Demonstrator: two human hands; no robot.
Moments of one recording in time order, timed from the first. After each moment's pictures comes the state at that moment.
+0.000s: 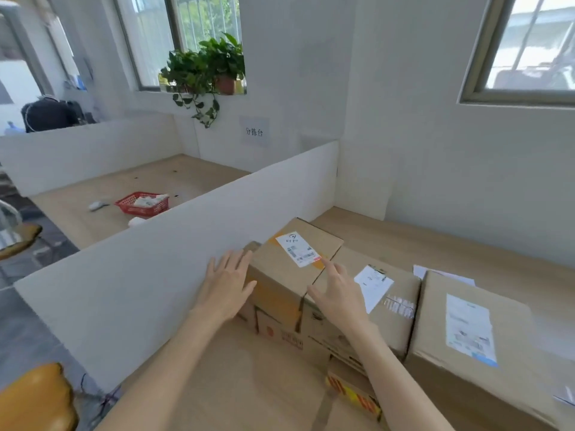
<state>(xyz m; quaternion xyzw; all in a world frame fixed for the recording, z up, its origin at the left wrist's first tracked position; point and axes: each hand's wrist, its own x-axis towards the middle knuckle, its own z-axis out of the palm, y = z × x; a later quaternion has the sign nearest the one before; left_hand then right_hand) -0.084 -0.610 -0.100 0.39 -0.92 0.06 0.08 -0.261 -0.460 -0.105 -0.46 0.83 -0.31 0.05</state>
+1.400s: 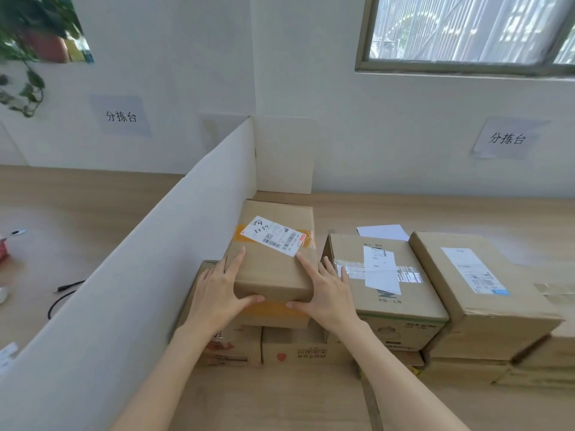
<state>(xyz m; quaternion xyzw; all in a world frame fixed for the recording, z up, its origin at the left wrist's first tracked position) -0.130 -0.807 -0.157 0.16 -0.96 -0.17 0.14 -0.229 -0.597 -0.160 -0.31 0.93 -0.21 -0.02</state>
